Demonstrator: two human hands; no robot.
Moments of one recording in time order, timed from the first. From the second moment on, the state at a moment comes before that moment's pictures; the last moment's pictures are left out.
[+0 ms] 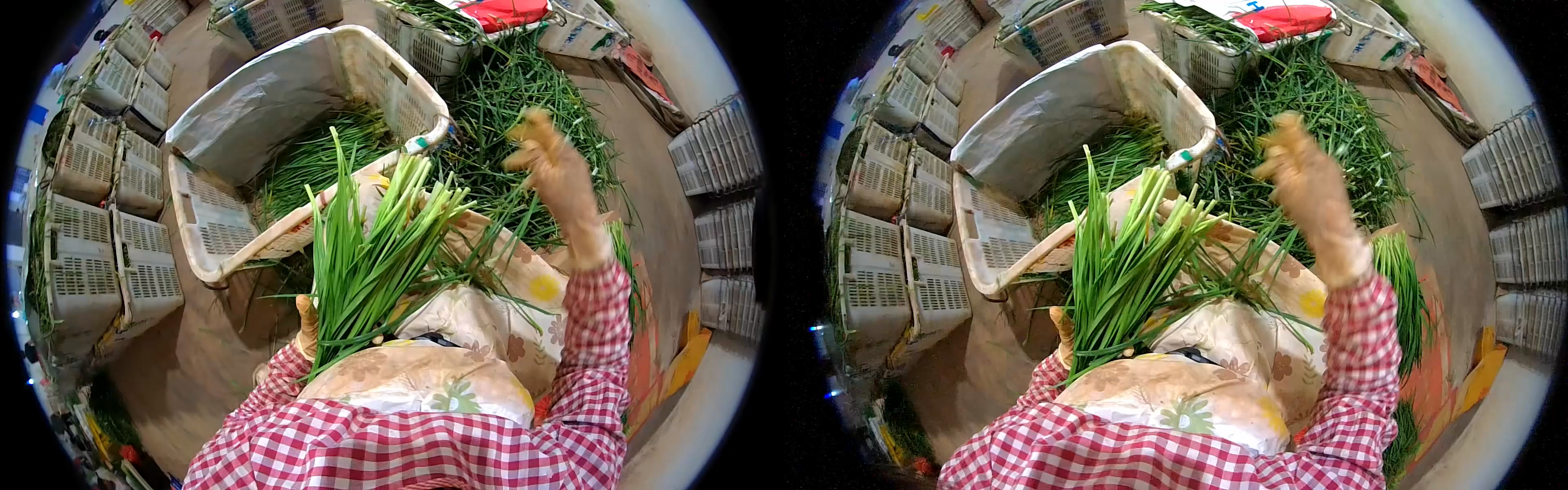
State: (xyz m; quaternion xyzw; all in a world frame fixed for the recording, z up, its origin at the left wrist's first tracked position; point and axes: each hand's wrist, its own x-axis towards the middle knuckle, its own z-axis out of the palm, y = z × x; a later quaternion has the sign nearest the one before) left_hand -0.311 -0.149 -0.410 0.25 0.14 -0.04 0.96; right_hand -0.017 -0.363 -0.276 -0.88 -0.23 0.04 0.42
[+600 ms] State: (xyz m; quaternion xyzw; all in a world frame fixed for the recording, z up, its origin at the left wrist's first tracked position) left_hand -0.279 -0.142 -0.387 0.26 0.14 -0.06 0.96; right_hand -0.168 -0.324 -0.266 -0.54 -0.35 0.51 0.57
